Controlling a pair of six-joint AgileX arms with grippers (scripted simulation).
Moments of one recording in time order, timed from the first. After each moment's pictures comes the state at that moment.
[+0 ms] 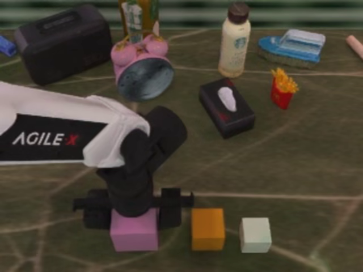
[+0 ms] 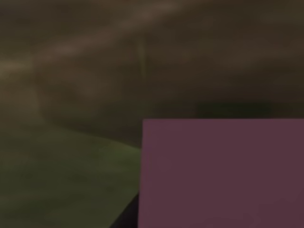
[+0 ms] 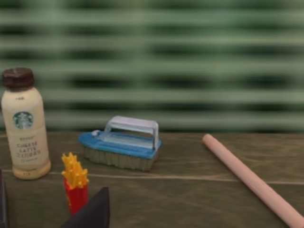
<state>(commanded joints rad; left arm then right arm) -0.71 1.87 1.02 -0.72 0.00 -0.70 0.01 0.00 0.00 0.00 0.00 0.00</state>
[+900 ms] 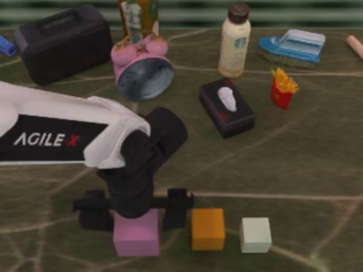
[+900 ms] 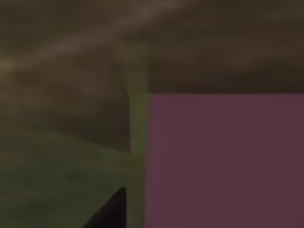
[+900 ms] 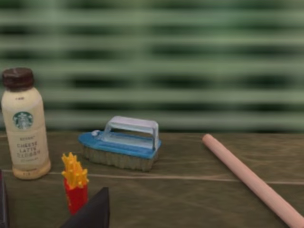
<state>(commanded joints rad) -0.71 1.87 1.02 -0.72 0.00 -0.70 0.01 0.00 0.00 0.00 0.00 0.00</state>
